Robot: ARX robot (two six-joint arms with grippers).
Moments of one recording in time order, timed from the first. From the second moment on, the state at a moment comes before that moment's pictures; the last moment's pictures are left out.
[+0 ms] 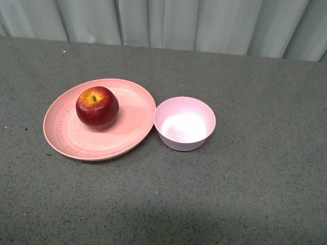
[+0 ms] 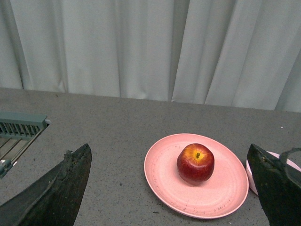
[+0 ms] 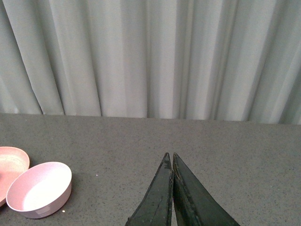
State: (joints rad) left arm 0.00 0.00 0.02 0.00 0.00 0.00; right arm 0.00 0.01 0.01 0.01 0.00 0.00
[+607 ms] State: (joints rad) left arm 0.00 0.00 0.02 0.00 0.00 0.00; right arm 0.00 0.00 0.01 0.00 0.00 0.00
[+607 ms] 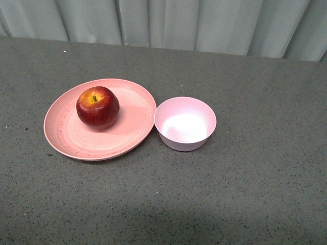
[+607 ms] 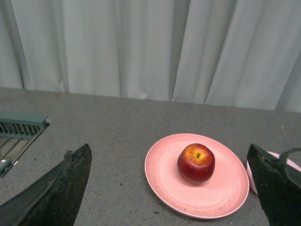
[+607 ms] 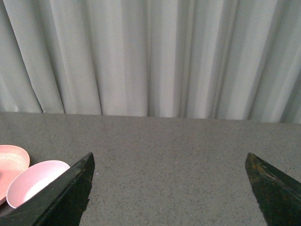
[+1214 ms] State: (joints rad) left arm -0.03 1.16 0.27 0.62 -0.08 -0.08; right arm 0.00 0.00 0.01 0.00 0.00 0.00
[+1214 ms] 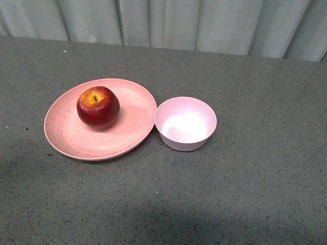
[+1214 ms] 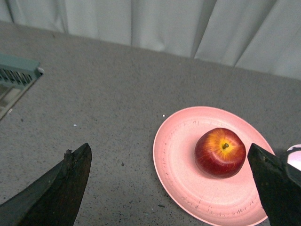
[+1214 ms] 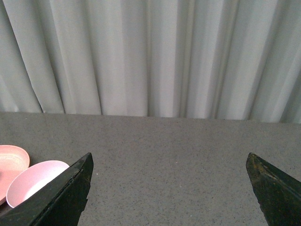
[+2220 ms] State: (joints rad) left arm -0.17 1.94 0.87 0.39 0.05 -0.21; right arm 0.00 0.00 0.01 0.00 0.00 0.00
